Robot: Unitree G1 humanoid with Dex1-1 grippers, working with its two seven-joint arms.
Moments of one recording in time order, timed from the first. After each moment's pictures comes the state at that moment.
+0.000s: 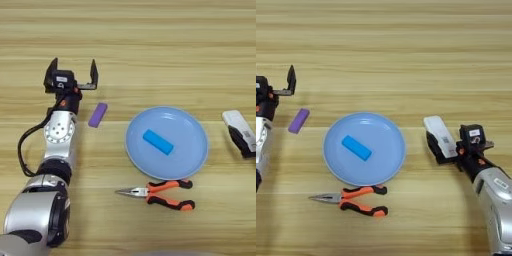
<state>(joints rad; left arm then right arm) -0.58 0.15 0.17 0.98 -0.06 -0.75 -0.09 0.11 -0.37 -0.20 -0.12 0.26 0.28 0.41</state>
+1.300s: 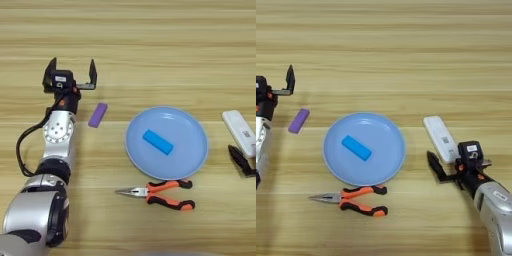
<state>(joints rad) -0.58 0.16 0.17 0.98 -0.06 -0.75 -0.09 0.16 -0.38 -0.19 -0.08 0.26 0.34 0.41</state>
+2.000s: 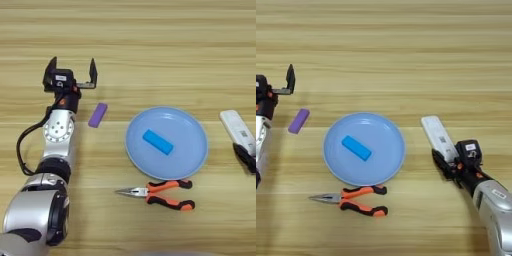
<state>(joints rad) -0.58 0.16 0.17 0.99 -0.06 -0.75 -0.08 0.14 -0.38 -0.18 -0.06 0.26 0.33 0.42</state>
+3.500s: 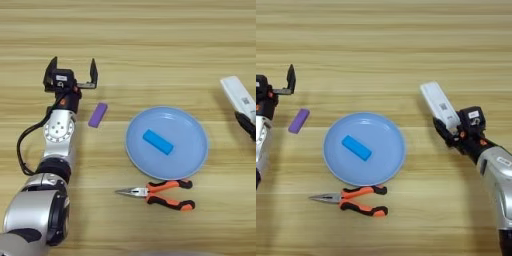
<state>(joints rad) -0.58 0.16 0.17 0.99 -0.05 -0.75 -0.08 -0.06 -0.47 -0.19 -0.09 0.26 0.34 0.47</state>
